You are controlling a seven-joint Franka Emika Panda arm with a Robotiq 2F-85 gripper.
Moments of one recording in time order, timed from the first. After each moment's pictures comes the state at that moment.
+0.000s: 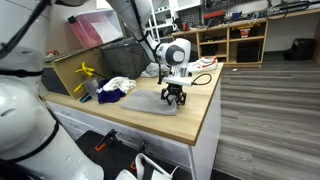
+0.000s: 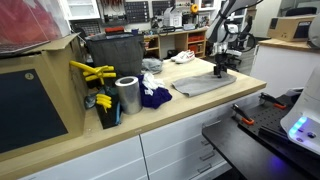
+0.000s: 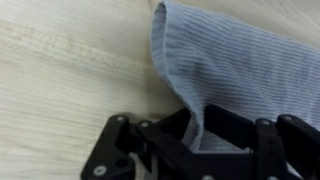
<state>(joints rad) -0.29 0.59 0.02 -1.99 0.09 2.19 -0.62</state>
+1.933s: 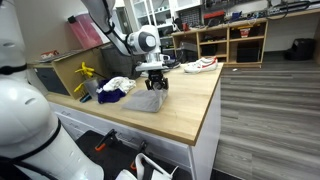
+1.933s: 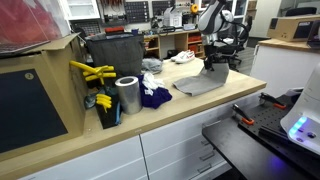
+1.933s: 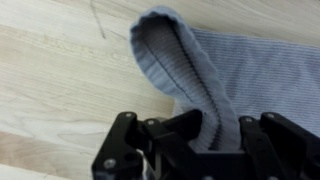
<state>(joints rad) -0.06 0.32 0.01 -2.21 -0.09 2.31 -0.22</state>
